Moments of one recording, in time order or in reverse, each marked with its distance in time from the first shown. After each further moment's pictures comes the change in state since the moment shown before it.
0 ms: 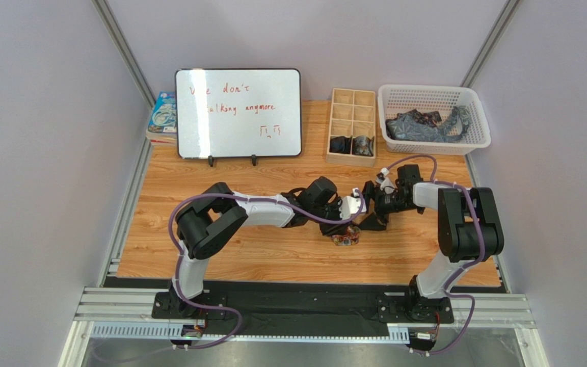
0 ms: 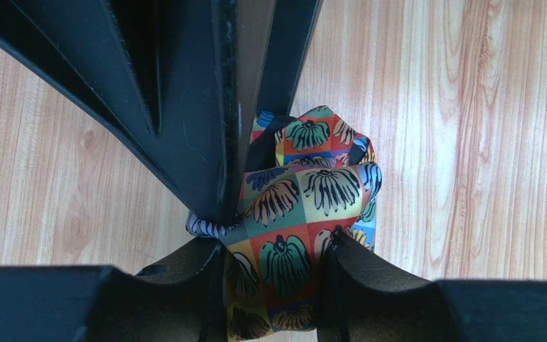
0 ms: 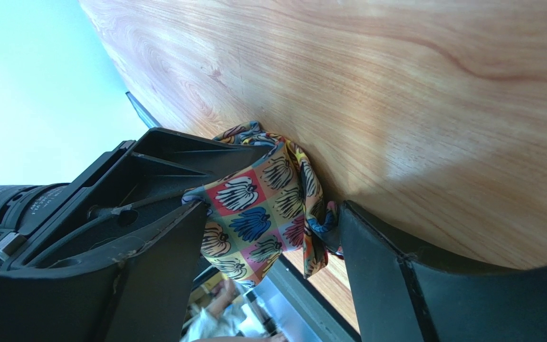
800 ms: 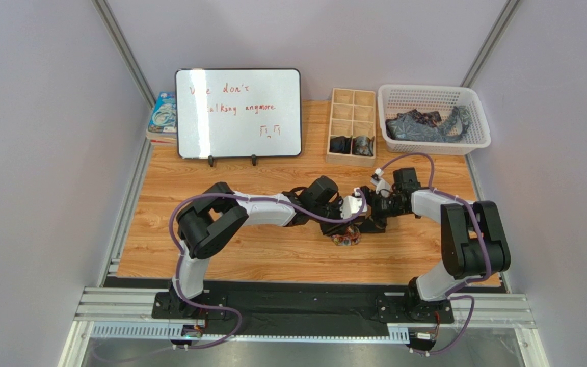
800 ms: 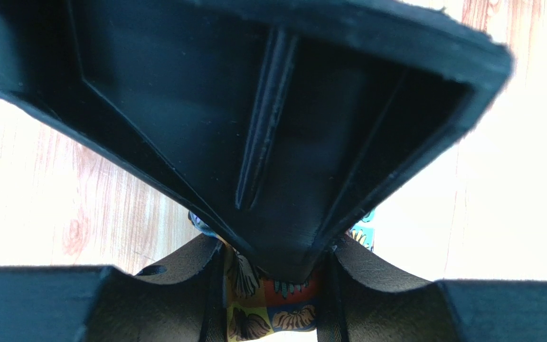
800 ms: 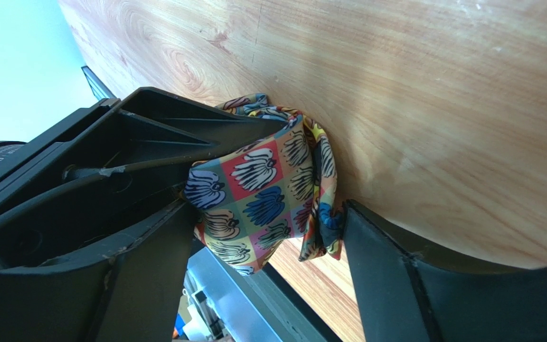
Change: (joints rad) left arm 0.000 0.006 0.022 -0.031 0.003 0.004; right arm 0.064 -0.130 -0.077 0.024 0.055 -0.085
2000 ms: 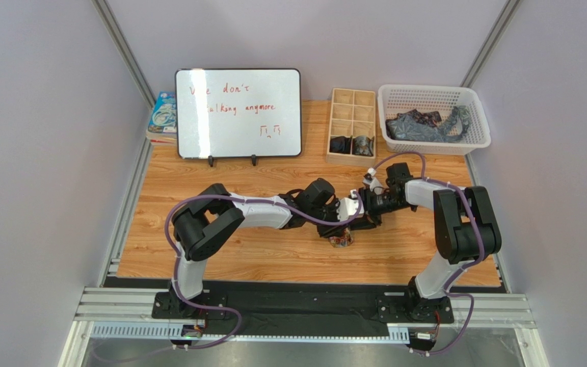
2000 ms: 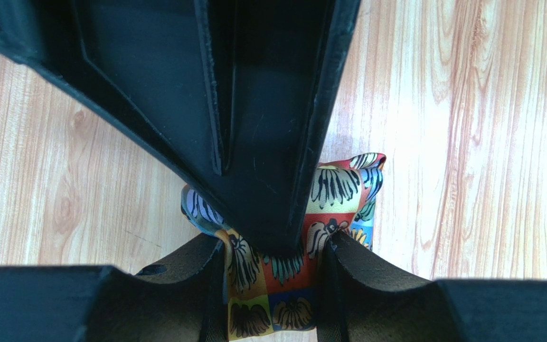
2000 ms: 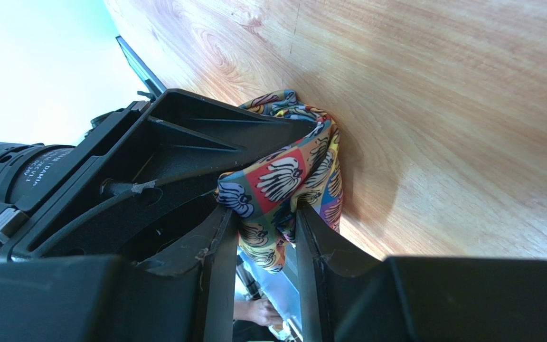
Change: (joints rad) left arm -0.001 -0.039 -0.055 0.021 -0.006 -0.010; right arm 0.025 0.127 0.116 -0.131 -0.101 -0.008
